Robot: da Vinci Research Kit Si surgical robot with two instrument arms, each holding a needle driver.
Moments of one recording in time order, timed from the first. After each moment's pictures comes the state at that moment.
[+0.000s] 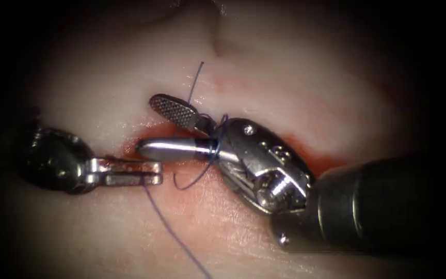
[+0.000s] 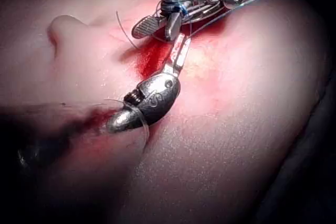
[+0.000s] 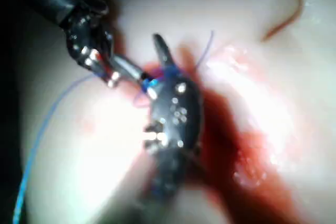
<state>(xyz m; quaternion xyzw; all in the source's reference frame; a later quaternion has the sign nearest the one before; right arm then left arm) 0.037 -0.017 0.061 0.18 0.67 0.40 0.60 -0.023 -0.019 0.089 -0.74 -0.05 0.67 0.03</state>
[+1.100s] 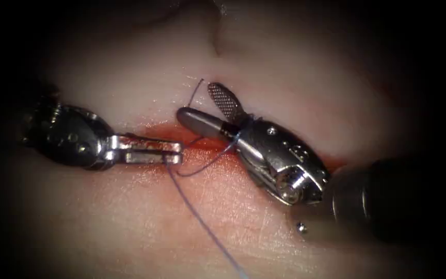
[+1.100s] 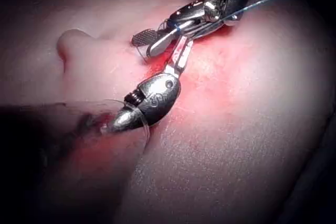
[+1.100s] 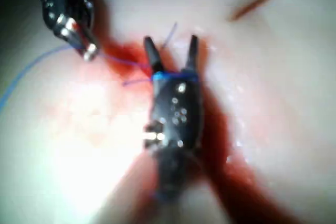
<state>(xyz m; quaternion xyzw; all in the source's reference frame) 0.034 -0.017 0.067 0.06 0.55 0.55 0.62 -0.024 -0.016 0.090 -0.75 -0.05 0.66 0.03</state>
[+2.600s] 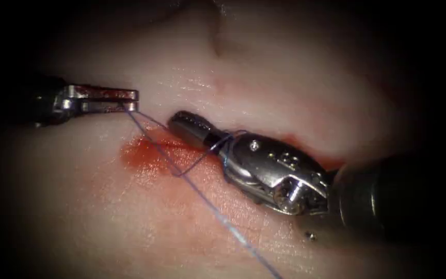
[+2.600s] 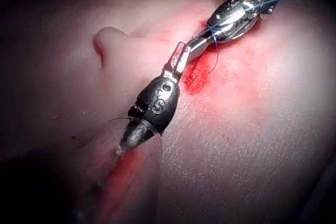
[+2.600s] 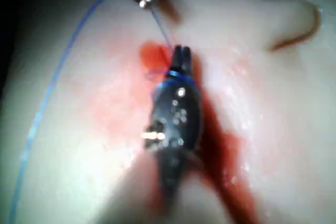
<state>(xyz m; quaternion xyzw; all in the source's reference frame) 0.036 -0.020 0.063 0.07 0.55 0.43 0.71 -0.019 -0.010 0.091 -0.70 -0.07 0.70 0.09</state>
